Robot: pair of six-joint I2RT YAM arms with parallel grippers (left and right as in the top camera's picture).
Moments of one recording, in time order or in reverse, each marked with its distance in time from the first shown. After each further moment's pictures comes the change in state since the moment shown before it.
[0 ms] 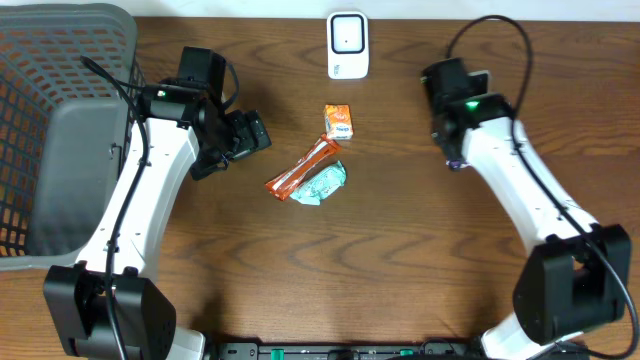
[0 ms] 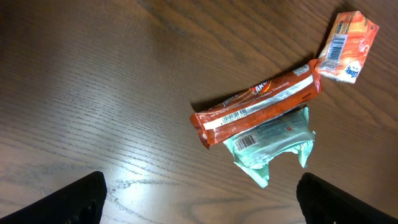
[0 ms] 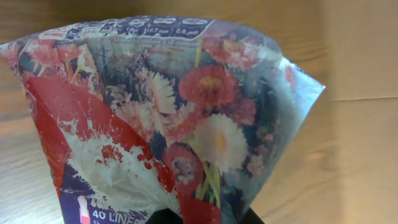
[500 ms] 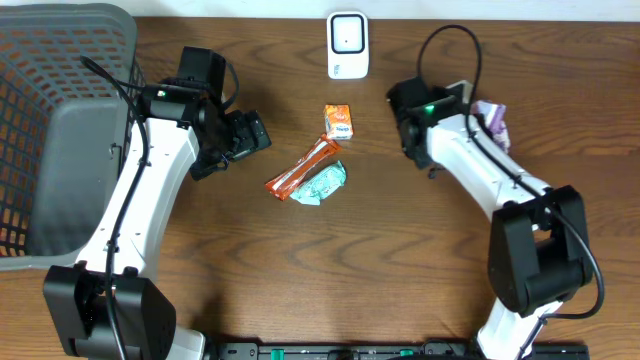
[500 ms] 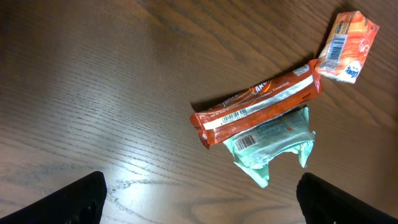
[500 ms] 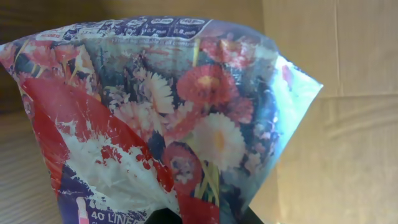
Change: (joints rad) left arm 0.000 0.000 0.000 0.000 0.000 0.000; right arm 0.087 0.159 -0.001 -0.047 0.286 0.081
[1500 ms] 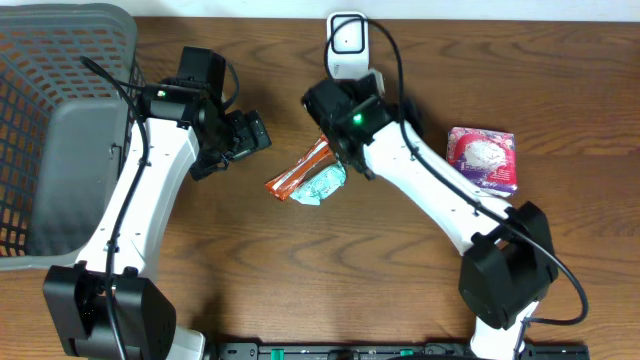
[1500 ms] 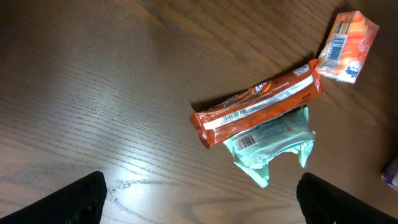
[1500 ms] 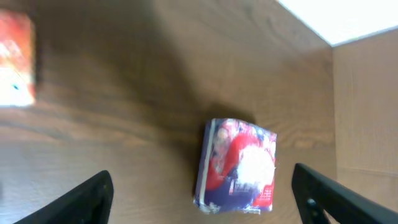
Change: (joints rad) left arm 0.000 0.000 0.000 0.000 0.000 0.000; right arm 0.301 0.034 0.288 -0.082 -0.199 0.001
